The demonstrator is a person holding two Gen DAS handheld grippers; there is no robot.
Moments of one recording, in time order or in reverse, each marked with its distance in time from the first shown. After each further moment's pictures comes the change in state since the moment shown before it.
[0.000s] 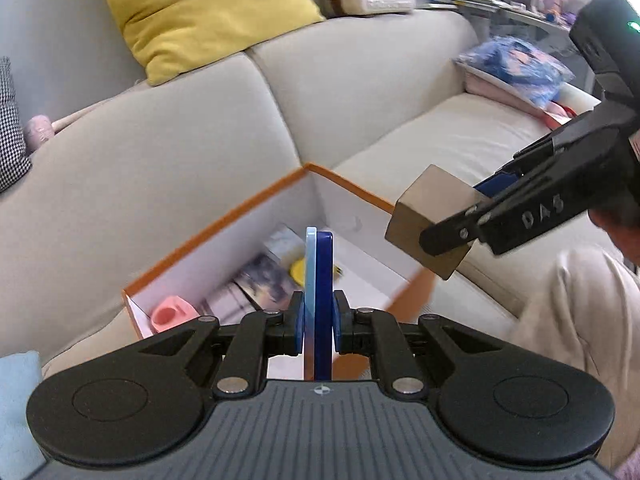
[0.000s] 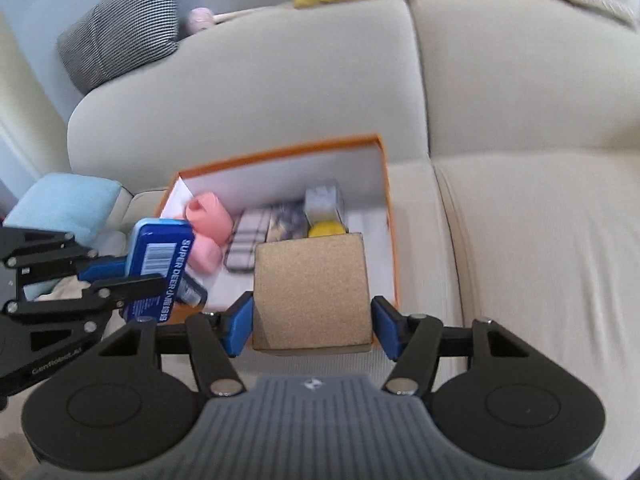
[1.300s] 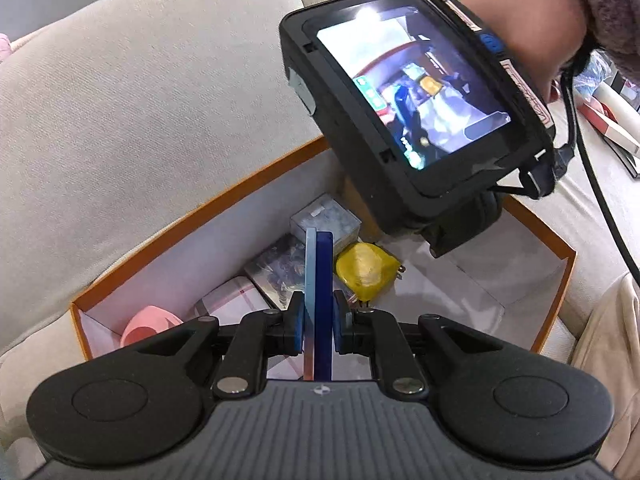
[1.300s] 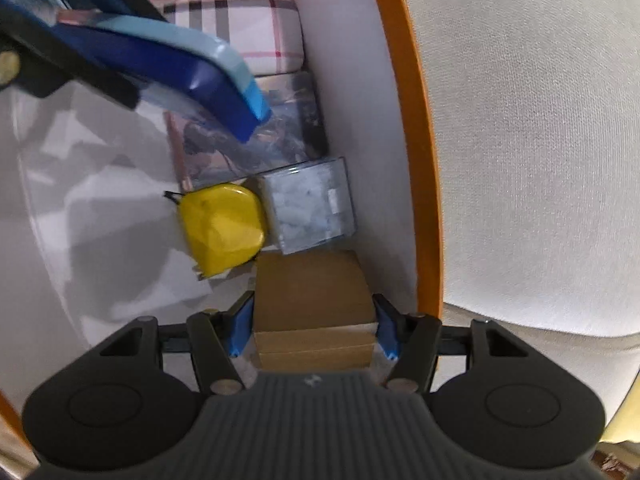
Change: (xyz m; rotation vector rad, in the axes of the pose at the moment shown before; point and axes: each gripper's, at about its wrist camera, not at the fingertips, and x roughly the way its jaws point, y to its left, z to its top) left arm 0.118 0.055 0.003 -0.084 0.151 -0.081; right arm 0.258 0.060 0.079 -1.432 0.628 -0.234
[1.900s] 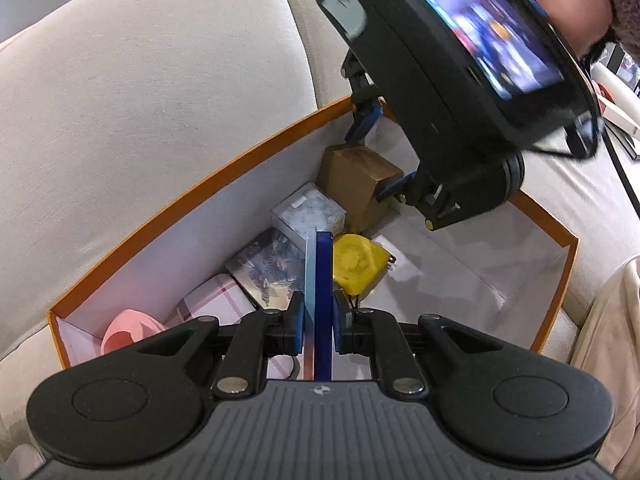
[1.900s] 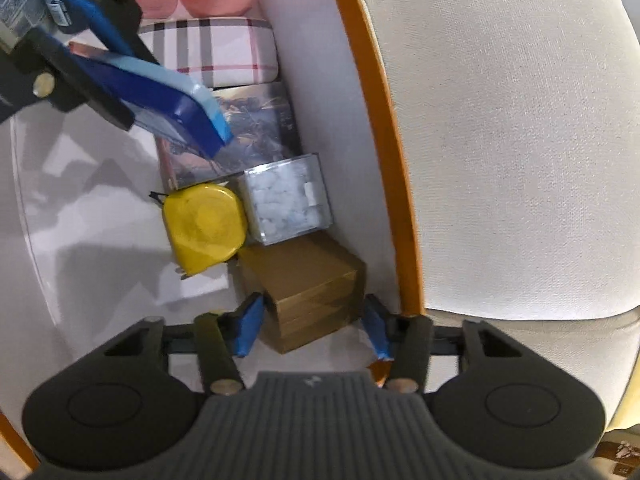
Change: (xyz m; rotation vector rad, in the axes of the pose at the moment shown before) left arm 0.011 -0.015 0.005 0.041 0.046 -0.002; right arm -0.009 -0.011 -0.038 0.064 -0.139 -0.054
